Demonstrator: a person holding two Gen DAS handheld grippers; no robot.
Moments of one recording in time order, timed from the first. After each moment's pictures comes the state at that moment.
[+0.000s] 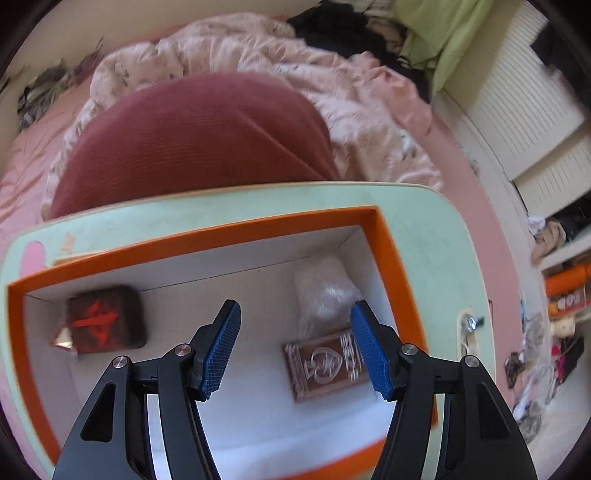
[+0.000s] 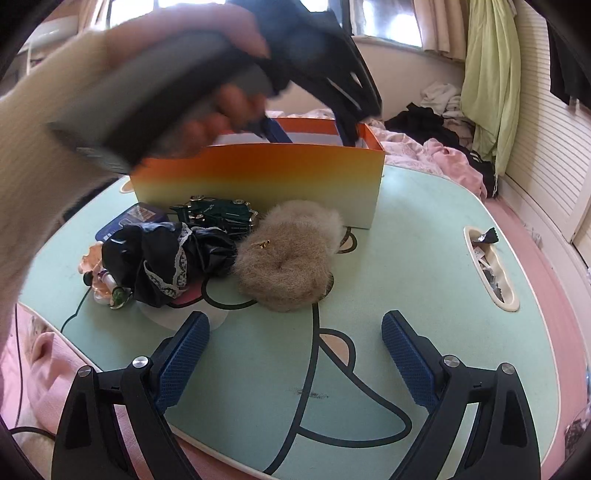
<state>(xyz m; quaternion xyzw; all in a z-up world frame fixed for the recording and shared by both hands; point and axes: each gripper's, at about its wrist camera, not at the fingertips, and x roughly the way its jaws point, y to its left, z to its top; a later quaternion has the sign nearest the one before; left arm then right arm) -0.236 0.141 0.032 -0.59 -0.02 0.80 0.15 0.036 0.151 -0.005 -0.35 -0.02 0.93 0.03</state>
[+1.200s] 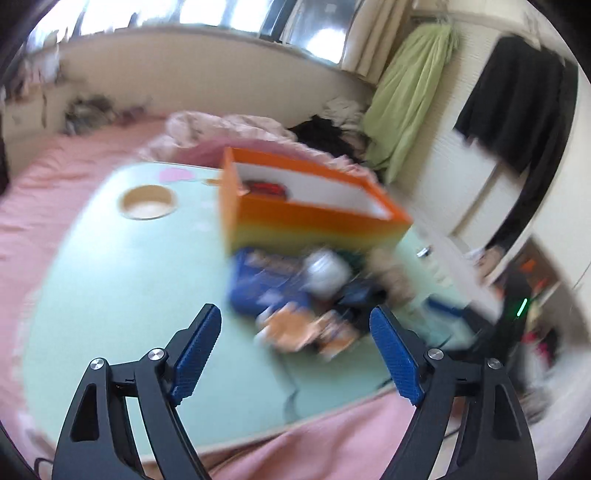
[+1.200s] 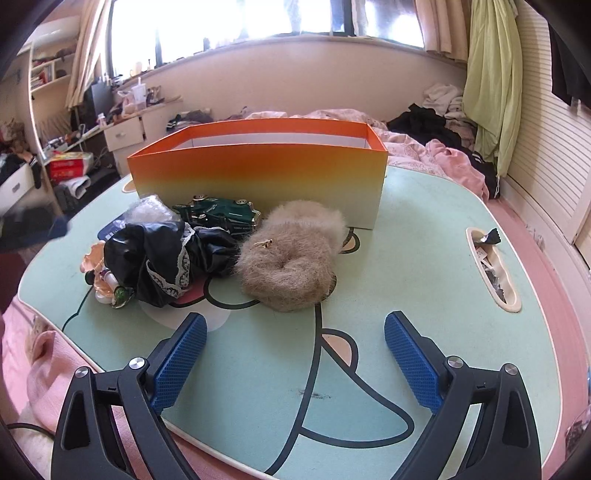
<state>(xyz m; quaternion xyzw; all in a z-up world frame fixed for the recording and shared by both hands) 0.019 -0.052 0.040 -0.36 -0.08 0.91 0.19 0.038 0.147 -0.007 -0.36 -0.02 0.93 0.04</state>
